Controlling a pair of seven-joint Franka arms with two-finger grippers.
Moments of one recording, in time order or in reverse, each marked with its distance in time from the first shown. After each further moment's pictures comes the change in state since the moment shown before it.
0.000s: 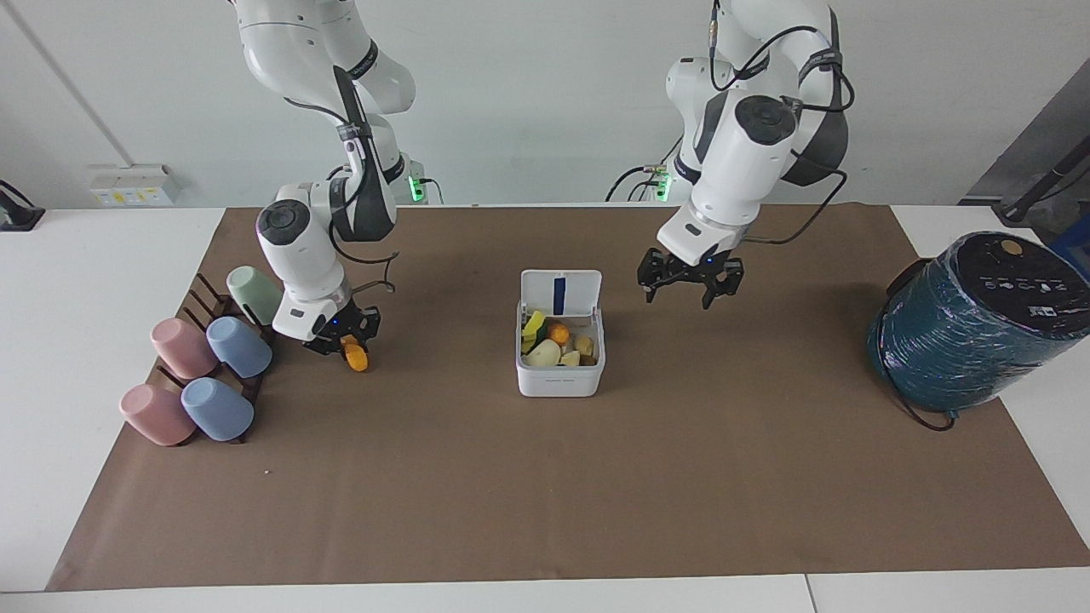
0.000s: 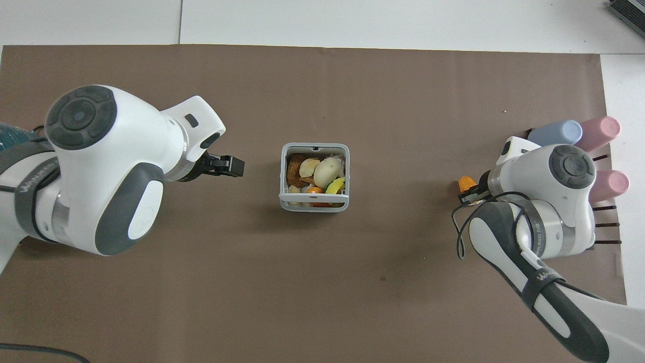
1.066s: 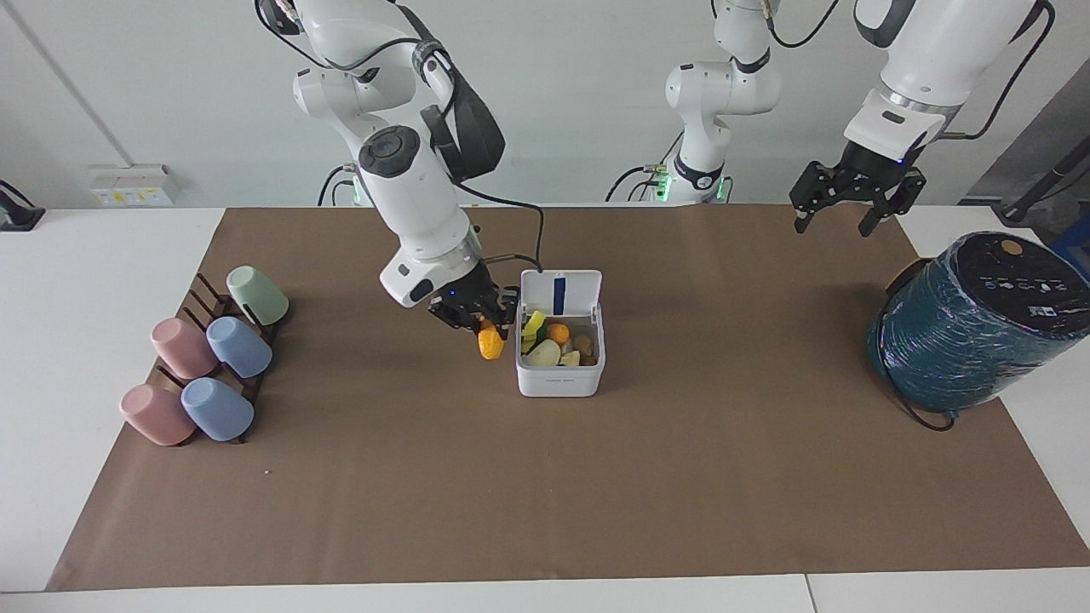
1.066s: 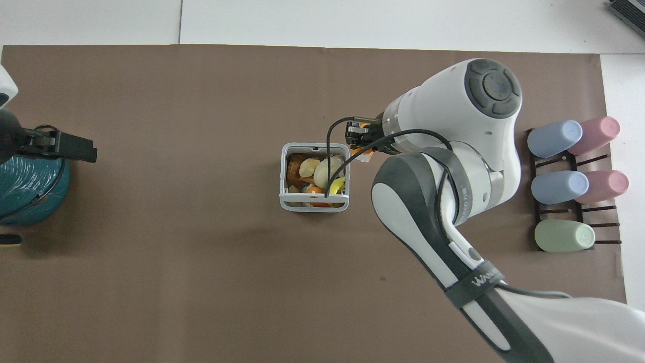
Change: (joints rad) left arm 0.247 -0.072 0.003 0.270 0.043 -0.369 0.196; right arm 0.351 0.193 0.012 0.600 0.237 -0.222 0.777
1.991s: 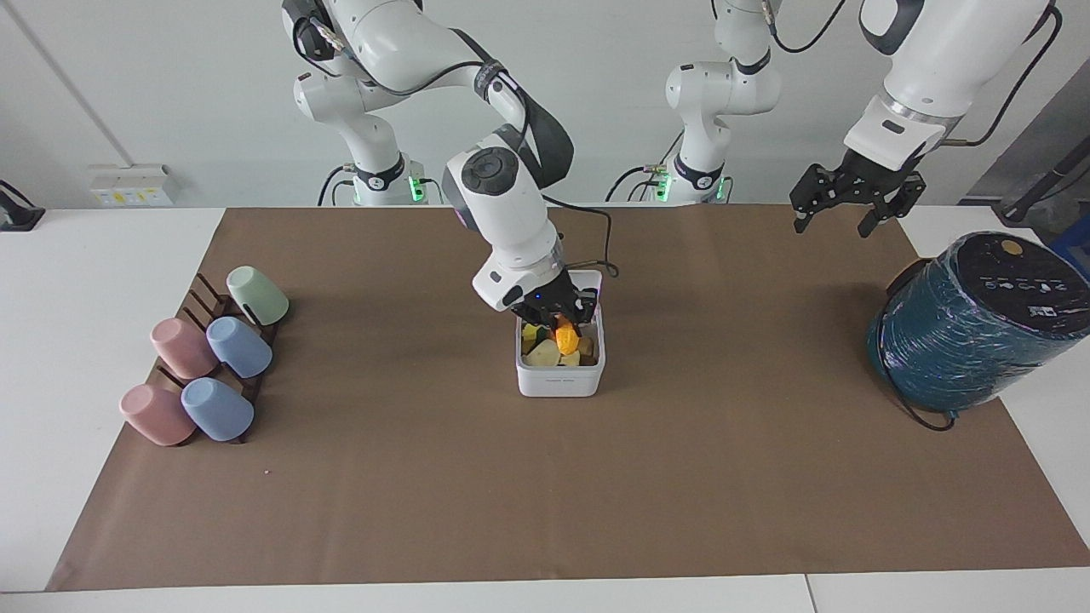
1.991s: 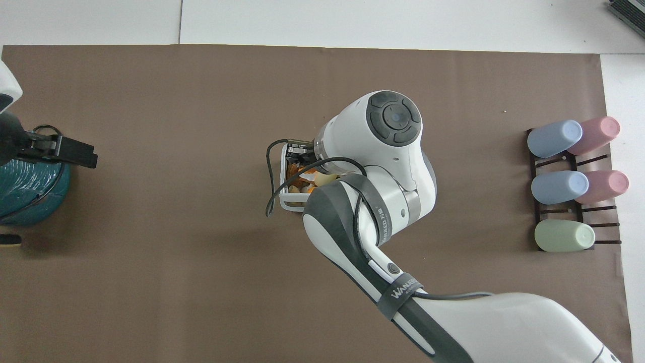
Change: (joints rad) left arm 0.004 0.011 -0.003 0.012 0.000 -0.044 0.027; right arm 0.133 0.086 0.001 0.025 0.010 0.067 0.104
